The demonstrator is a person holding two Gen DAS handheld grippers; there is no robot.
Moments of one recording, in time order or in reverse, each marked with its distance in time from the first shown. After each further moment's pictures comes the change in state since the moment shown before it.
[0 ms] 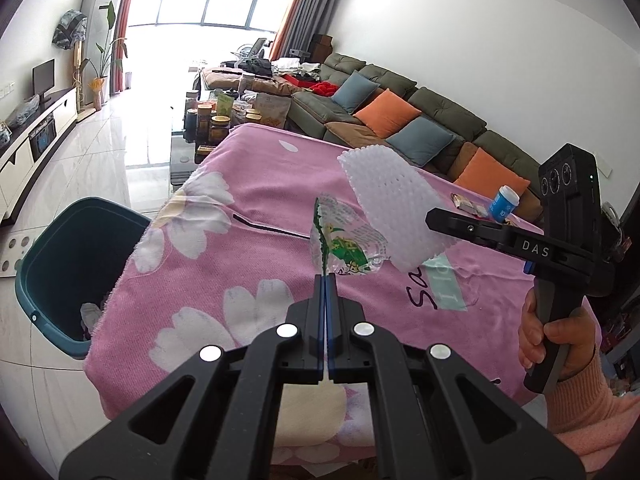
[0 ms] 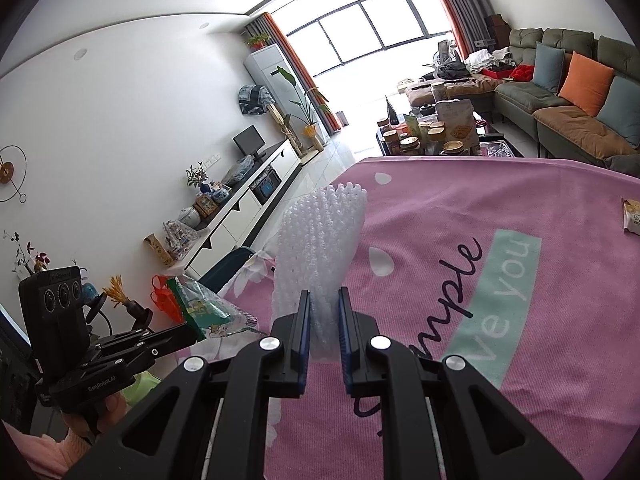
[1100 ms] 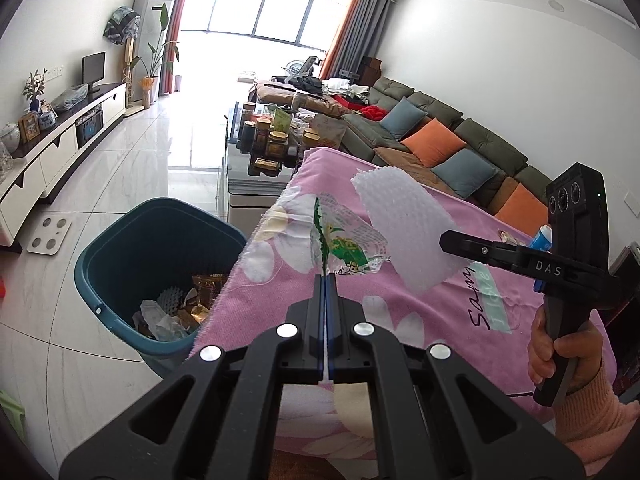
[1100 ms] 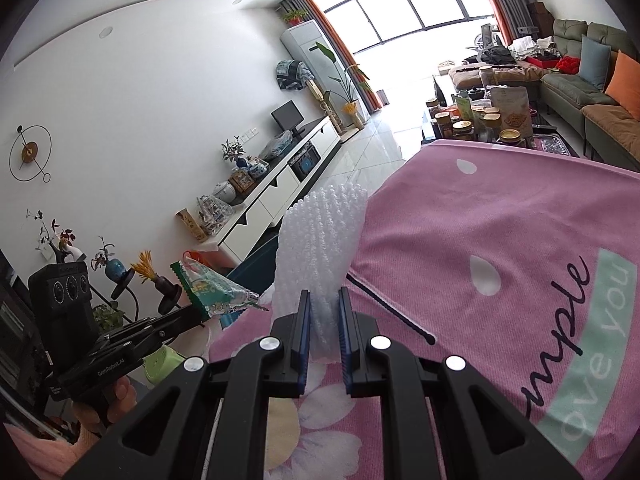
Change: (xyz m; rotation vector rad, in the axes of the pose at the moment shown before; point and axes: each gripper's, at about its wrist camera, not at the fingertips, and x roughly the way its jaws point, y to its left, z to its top) left arm -0.043 0.061 0.002 -0.109 -0.083 0.145; right arm 0.063 0.047 0.017 -0.054 0.098 0.141
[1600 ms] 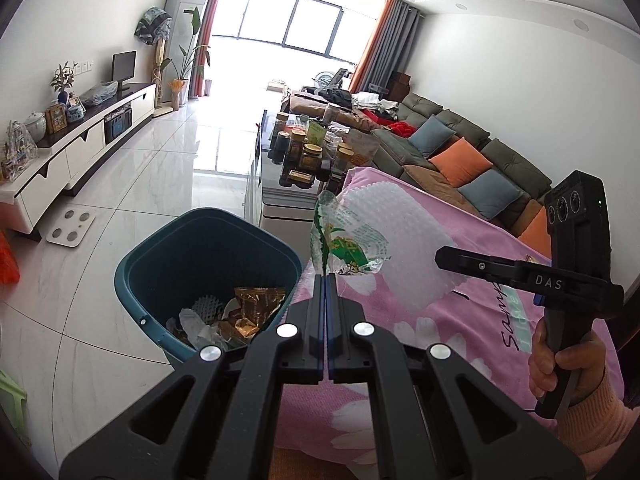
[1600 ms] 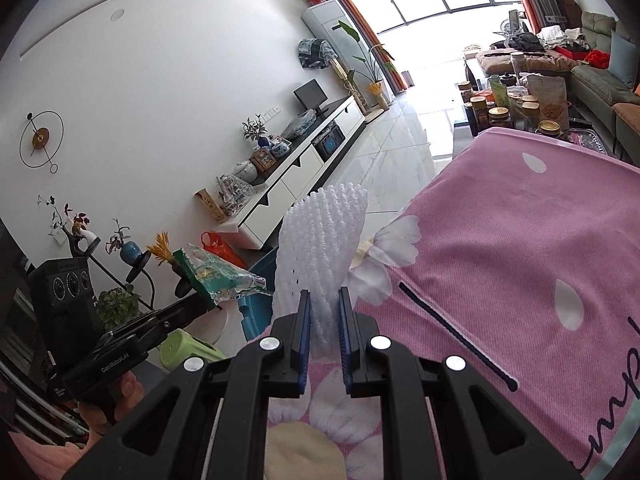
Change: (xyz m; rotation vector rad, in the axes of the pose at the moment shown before) left arm -0.013 0.039 0.012 -0.066 -0.046 0.086; right arm 0.054 0.036 0.017 -0.031 0.078 0.070
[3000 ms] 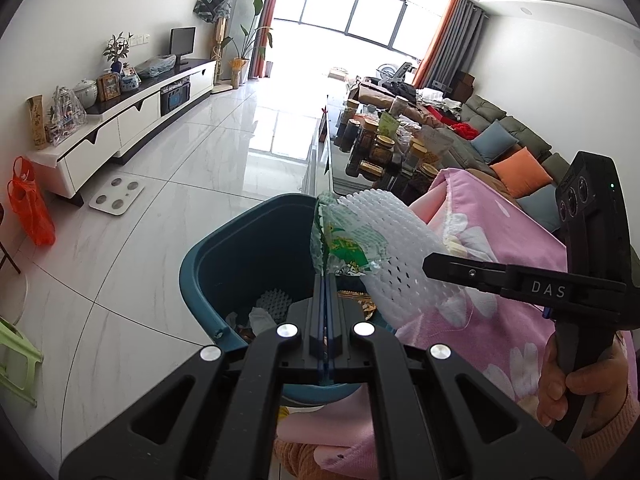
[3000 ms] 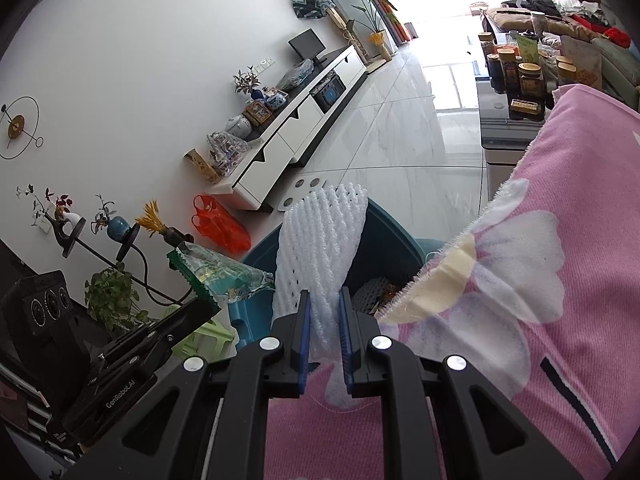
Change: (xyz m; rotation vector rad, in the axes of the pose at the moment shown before) left arm 0.042 0.071 0.006 -0.119 0.050 0.190; right arm 0.128 0.035 0.025 0.027 0.190 -0.012
